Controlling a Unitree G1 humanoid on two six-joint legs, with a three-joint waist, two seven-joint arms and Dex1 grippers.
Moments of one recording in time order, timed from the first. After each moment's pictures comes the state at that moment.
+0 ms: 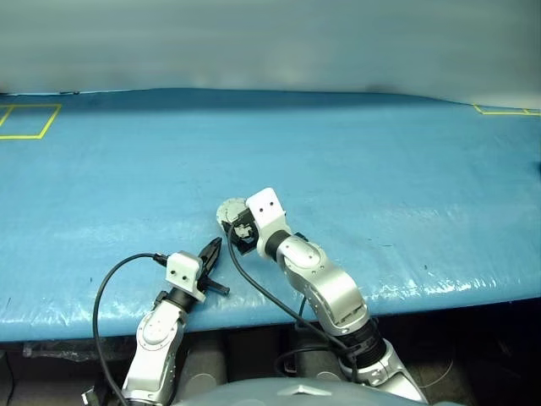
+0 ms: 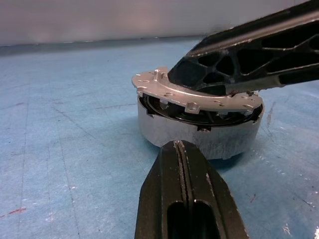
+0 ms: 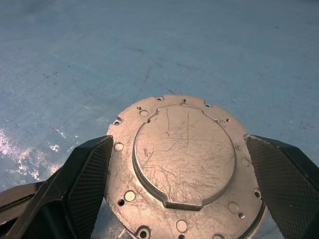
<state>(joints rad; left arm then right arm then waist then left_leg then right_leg) 0.26 0.15 -0.09 -0.03 -0.12 -0.27 -0.38 -0.27 0.05 0.43 -0.25 0.04 0.76 0.14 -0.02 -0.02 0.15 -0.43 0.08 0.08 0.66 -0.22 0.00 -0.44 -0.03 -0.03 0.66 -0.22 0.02</state>
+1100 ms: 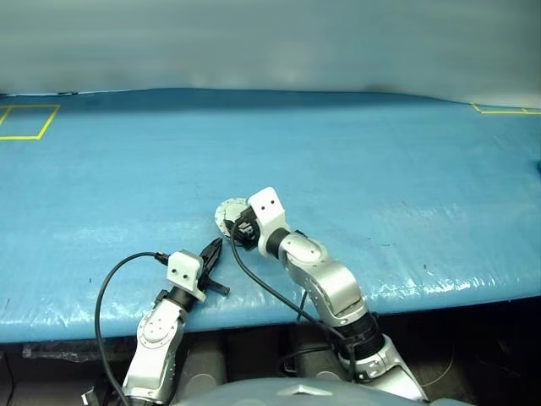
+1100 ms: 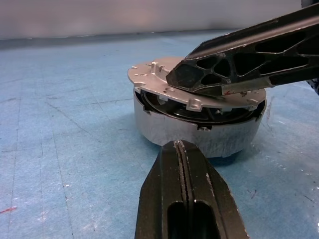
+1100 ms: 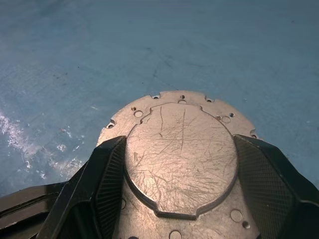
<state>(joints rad) 0.24 0.15 -0.09 -0.02 -0.12 -0.25 -0.39 -0.29 0.04 0.39 -0.21 0.07 0.72 0.23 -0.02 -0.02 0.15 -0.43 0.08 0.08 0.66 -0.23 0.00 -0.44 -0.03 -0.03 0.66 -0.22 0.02</state>
